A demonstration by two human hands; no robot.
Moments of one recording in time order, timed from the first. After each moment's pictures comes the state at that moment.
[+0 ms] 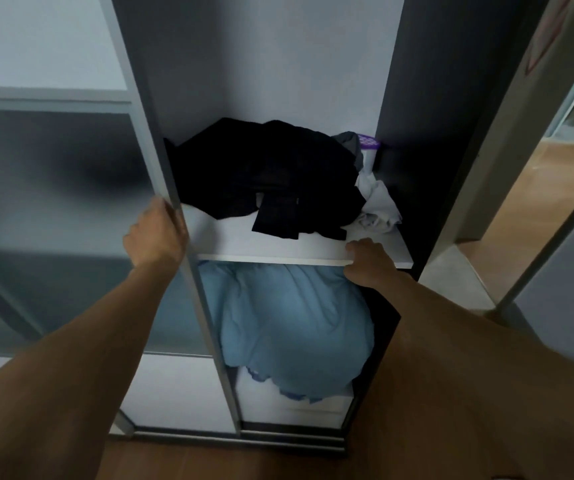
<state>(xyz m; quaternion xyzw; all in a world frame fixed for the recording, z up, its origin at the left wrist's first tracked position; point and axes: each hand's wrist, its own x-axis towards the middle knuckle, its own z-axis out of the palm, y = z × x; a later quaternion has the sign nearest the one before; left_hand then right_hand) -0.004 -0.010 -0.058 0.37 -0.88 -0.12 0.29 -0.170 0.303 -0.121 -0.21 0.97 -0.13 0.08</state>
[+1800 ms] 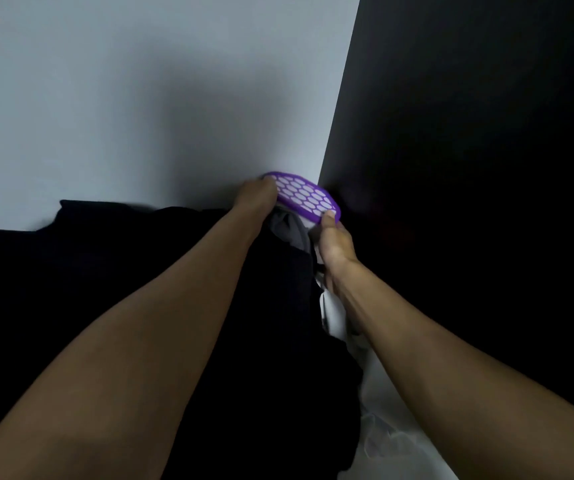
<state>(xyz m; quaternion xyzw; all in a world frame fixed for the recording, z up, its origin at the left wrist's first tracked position) -0.592 0.073 -0.028 0.14 -0.76 -0.64 0.04 -0.550 0.198 -0.071 0.17 0.72 -0.67 -0.06</state>
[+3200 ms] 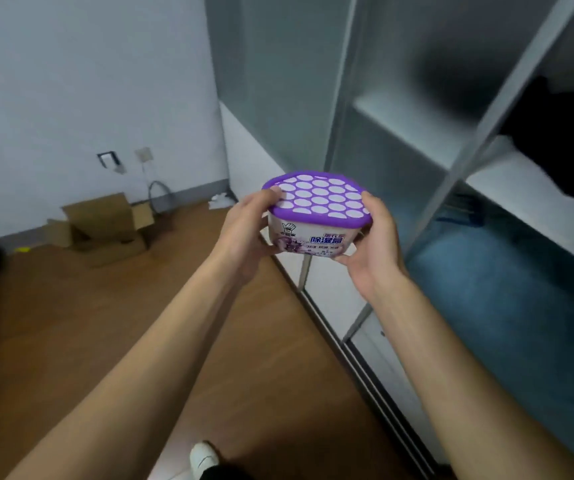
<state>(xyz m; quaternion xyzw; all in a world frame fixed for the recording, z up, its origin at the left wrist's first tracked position) 0.393 -0.002 -0.112 0.45 -0.41 -0.66 0.44 0.232 0.042 -0.112 -0.19 0.54 -0.64 0.51</state>
